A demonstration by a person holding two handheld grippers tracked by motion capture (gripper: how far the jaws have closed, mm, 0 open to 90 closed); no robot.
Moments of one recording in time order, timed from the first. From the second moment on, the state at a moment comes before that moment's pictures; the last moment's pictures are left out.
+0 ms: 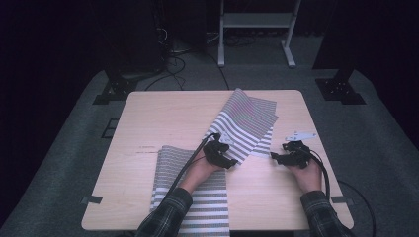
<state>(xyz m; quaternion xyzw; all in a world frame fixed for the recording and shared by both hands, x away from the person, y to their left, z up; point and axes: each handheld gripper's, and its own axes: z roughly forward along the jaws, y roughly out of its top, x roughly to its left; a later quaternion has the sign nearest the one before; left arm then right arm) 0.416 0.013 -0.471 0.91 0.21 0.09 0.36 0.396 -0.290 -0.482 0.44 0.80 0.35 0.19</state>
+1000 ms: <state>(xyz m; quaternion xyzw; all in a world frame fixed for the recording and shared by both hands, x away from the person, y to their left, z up) 0.444 0.067 -0.384 0.83 0.29 0.13 0.45 0.399 -0.272 -0.473 0.43 0.81 0.36 0.18</state>
